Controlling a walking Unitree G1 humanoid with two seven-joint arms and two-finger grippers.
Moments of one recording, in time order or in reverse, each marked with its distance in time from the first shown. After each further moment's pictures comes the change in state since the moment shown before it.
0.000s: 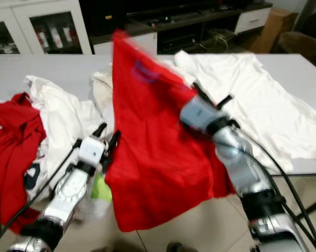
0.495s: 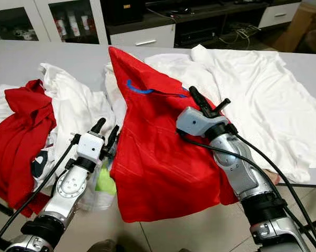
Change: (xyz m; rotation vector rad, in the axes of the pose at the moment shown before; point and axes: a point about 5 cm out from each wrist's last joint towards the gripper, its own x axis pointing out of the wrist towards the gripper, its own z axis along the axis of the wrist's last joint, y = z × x) left arm 0.000 0.001 -0.002 -0.026 0.021 0.019; right arm 0.000 0.004 0.005 -0.091 -0.046 -0.036
